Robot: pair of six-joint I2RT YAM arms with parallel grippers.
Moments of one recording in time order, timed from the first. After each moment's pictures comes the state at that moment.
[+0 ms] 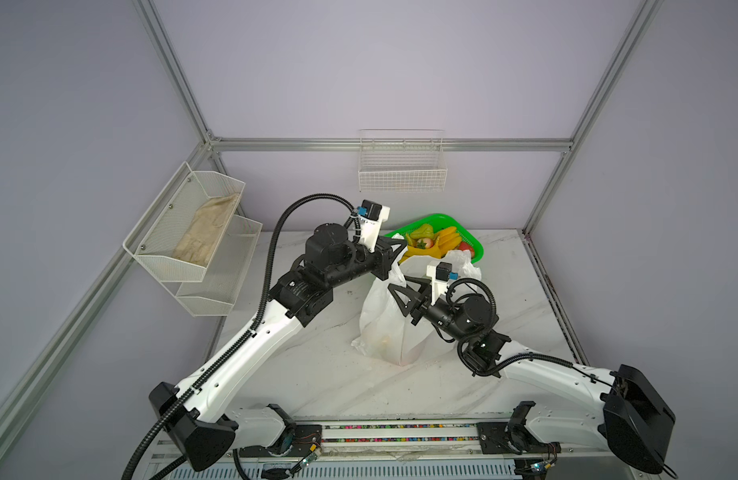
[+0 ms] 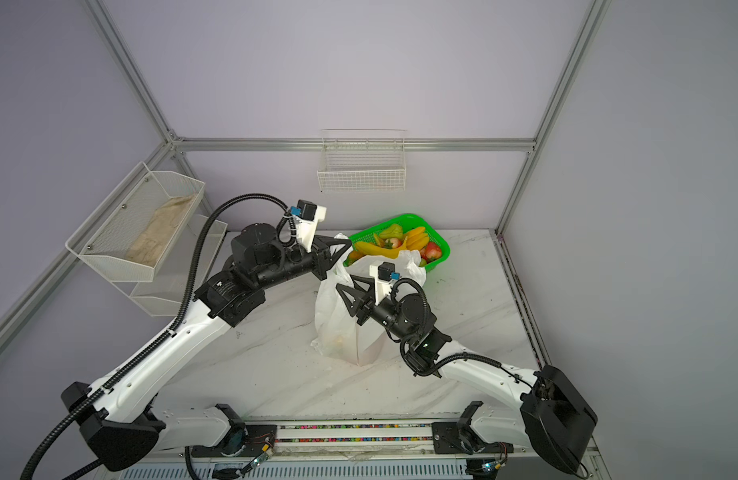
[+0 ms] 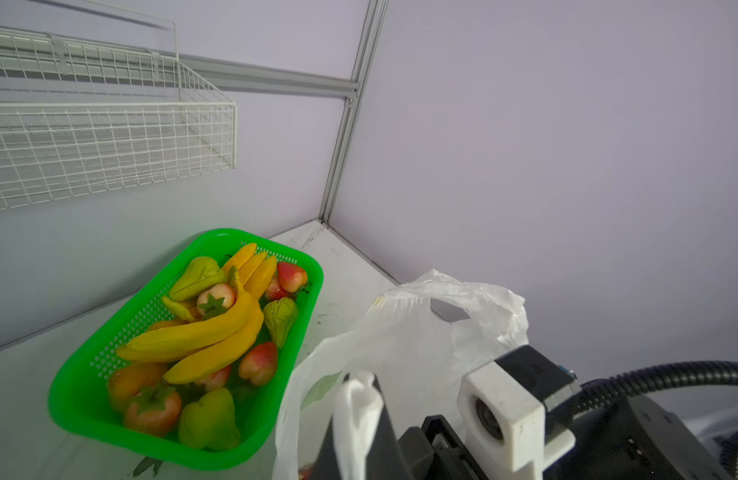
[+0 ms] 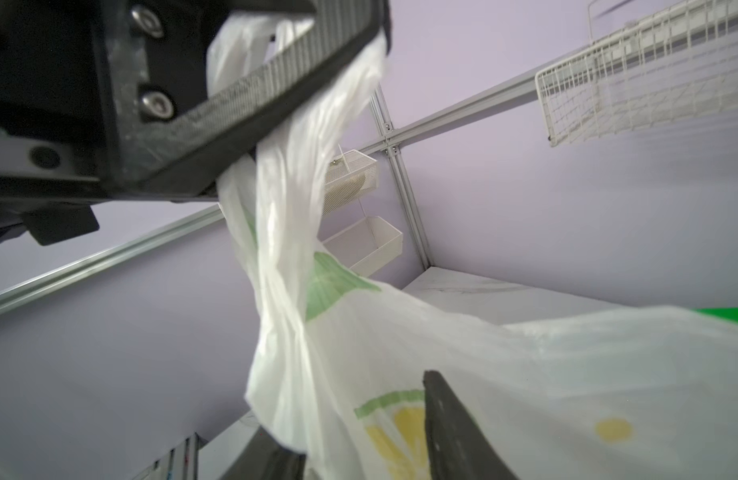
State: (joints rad) left arm -0.66 1.27 1.41 -0.21 0.27 -0.32; right arm 0.83 1.20 0.66 0.74 -0.14 0.36
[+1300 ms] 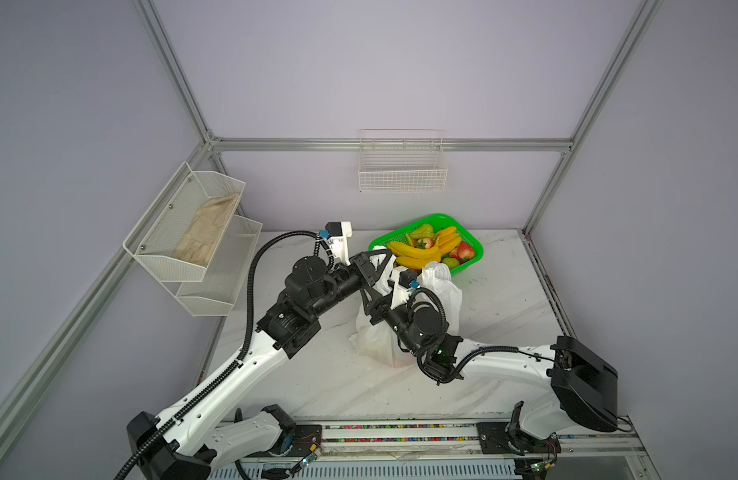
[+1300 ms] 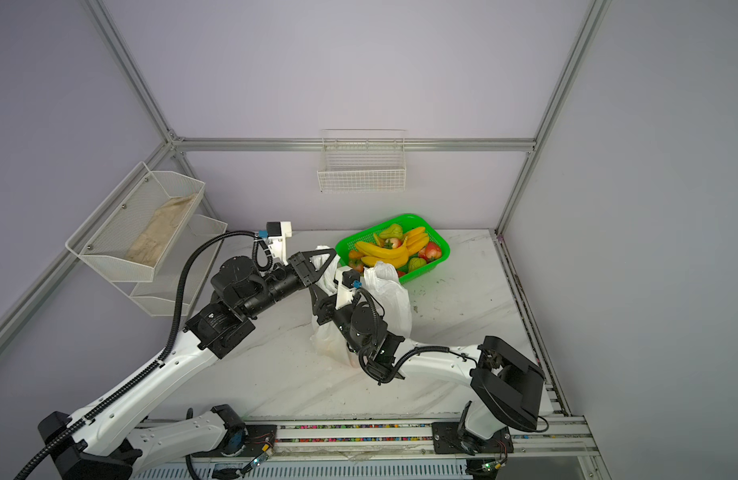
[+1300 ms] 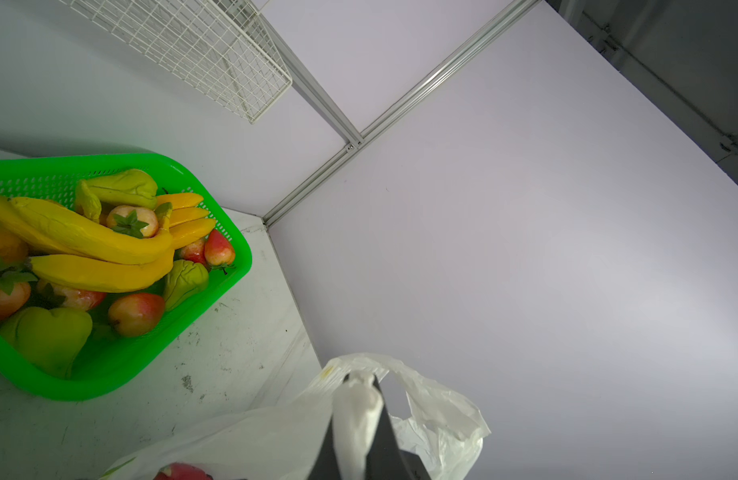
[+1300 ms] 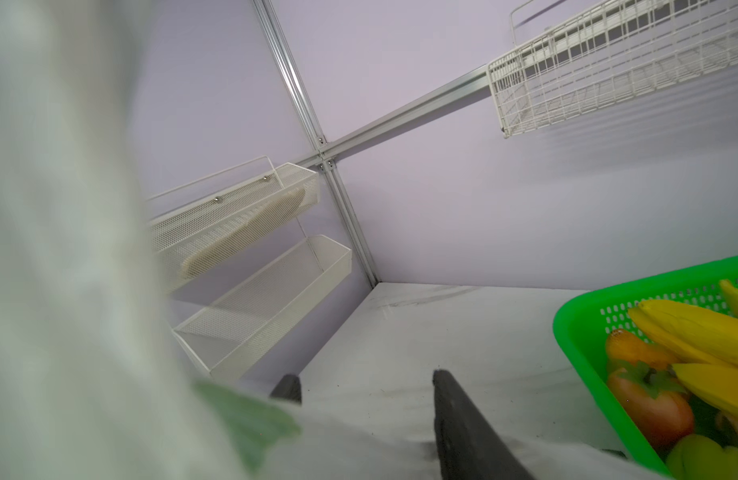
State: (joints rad) left arm -0.66 1.09 1.11 0.02 0.18 -0.94; right arm 1.10 1.54 0.84 0.88 0.44 0.33
